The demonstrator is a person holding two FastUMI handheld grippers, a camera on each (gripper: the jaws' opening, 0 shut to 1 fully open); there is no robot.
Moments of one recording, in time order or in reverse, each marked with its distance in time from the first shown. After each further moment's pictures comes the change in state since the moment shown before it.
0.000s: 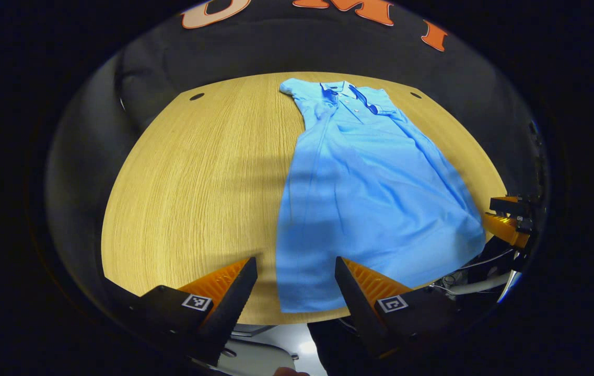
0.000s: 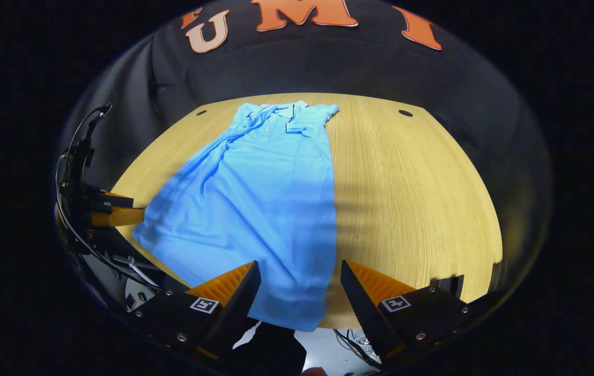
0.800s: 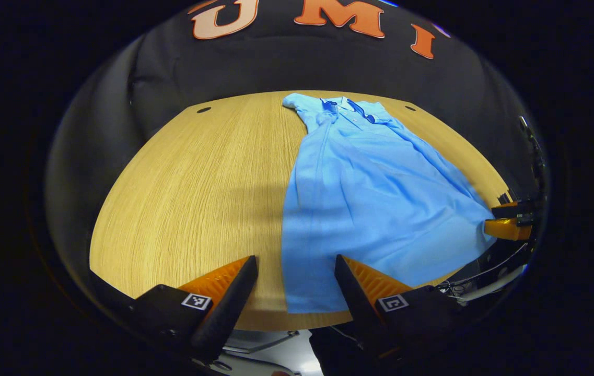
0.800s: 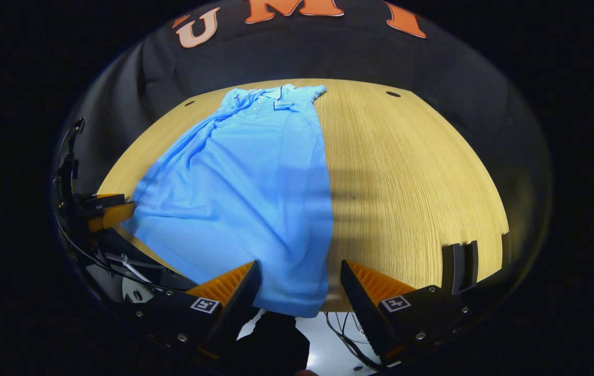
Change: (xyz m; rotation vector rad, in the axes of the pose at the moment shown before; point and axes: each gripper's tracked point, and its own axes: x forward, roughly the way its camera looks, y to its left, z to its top) left arm 0.012 0.003 -0.019 0.016 -0.222 0.003; right arm 0.011 -0.004 -0.039 0.022 0.032 -0.053
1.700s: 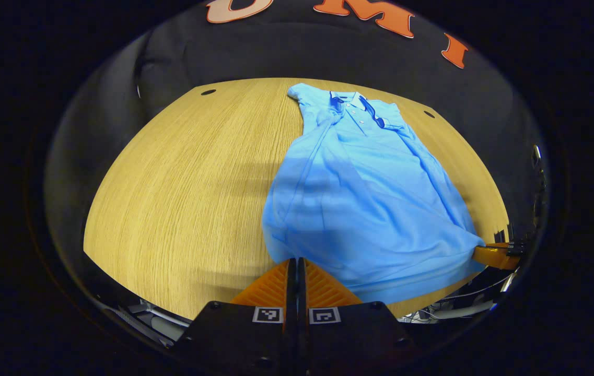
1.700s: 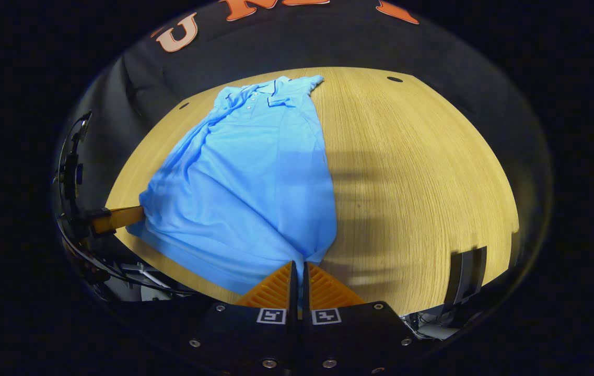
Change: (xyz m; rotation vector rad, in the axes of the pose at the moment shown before) left arm 0.013 -0.044 0.041 -0.155 0.126 0.040; right arm 0.003 0.006 0.032 0.101 0.059 0.103
